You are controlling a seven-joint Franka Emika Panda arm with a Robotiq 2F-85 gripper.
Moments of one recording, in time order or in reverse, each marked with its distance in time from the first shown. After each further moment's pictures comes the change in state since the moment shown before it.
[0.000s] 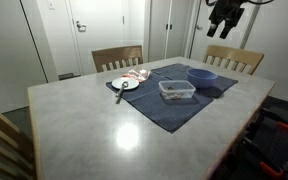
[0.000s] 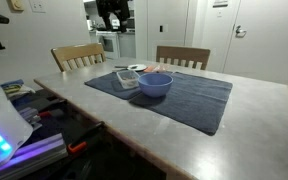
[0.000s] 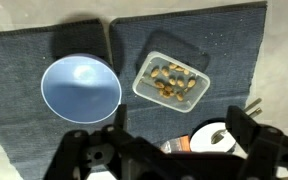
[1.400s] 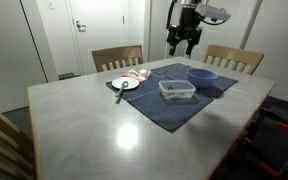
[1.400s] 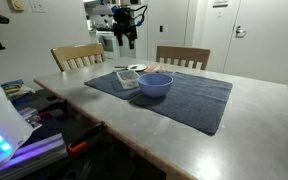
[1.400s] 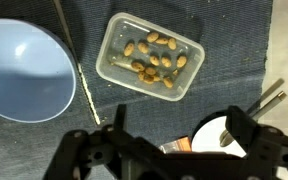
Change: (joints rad) arm 0.034 0.507 0.110 0.306 -0.020 0.129 0.235
